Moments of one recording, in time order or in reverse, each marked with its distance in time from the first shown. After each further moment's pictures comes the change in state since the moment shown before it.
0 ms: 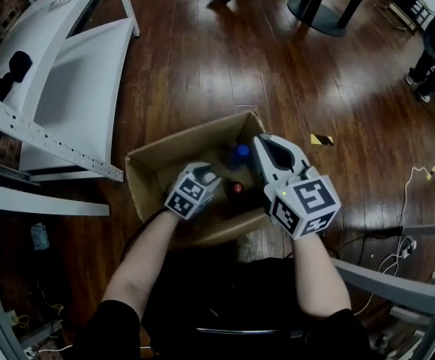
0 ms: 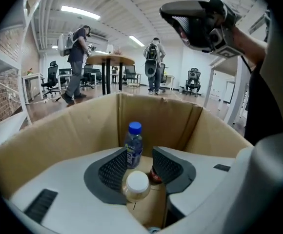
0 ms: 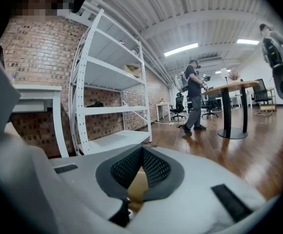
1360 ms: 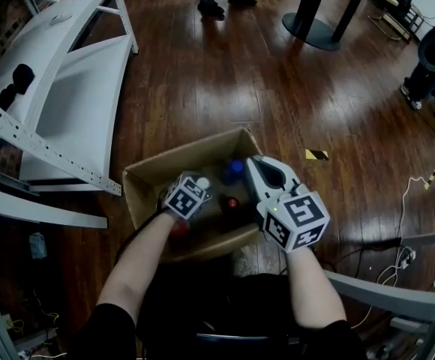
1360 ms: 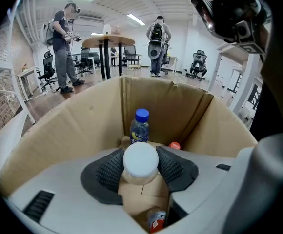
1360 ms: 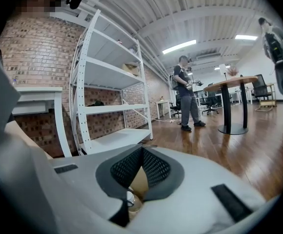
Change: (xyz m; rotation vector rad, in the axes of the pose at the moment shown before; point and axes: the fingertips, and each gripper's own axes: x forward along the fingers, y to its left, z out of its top) left arm 0.019 0.016 -0.016 0.037 0.242 0.023; right arm -0.014 -0.007 -0.016 0.025 0.023 0.020
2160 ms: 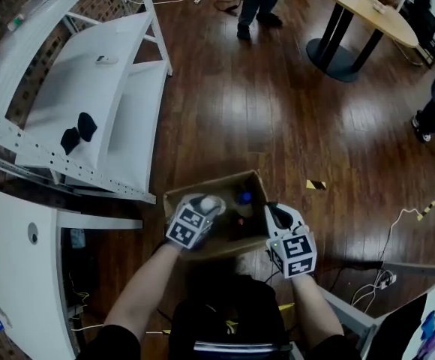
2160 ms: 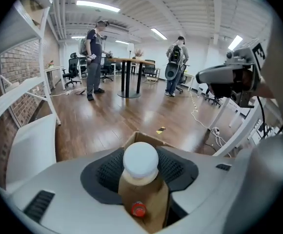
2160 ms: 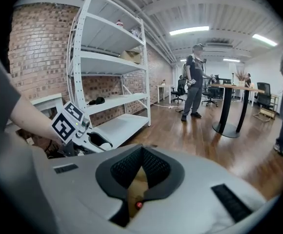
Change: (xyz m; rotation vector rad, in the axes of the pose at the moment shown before) left arm -0.224 0.022 0.176 -0.222 -0.086 0.131; right arm -0.050 0.003 0.124 -0.061 0.275 -0.033
